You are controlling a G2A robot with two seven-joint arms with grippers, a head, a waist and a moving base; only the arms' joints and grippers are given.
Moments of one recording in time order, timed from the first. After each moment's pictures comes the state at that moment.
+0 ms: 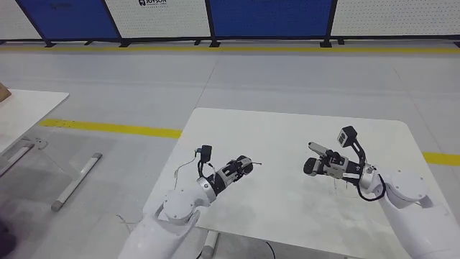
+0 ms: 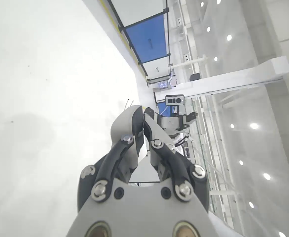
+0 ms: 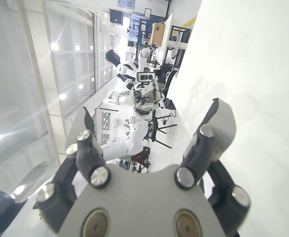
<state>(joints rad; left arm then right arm) 1.56 -1.16 -1.26 -1.73 -0.18 0.02 -0.36 -1.01 -1.07 1.03 -1.25 0.56 -0.12 0.99</state>
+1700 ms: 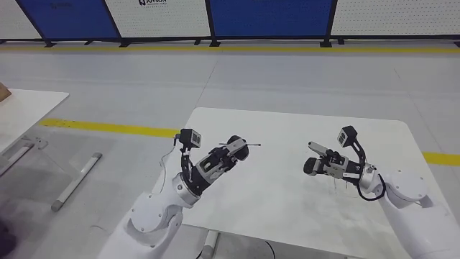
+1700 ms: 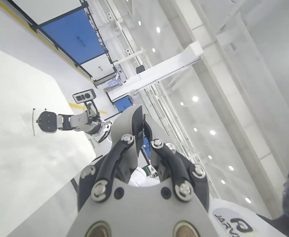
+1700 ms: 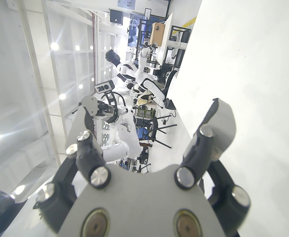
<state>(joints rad) 1.71 -1.14 -1.44 -2.12 -0.37 -0.15 -0.42 -1.01 -1.07 1.03 -1.25 0.56 -0.12 0.99</state>
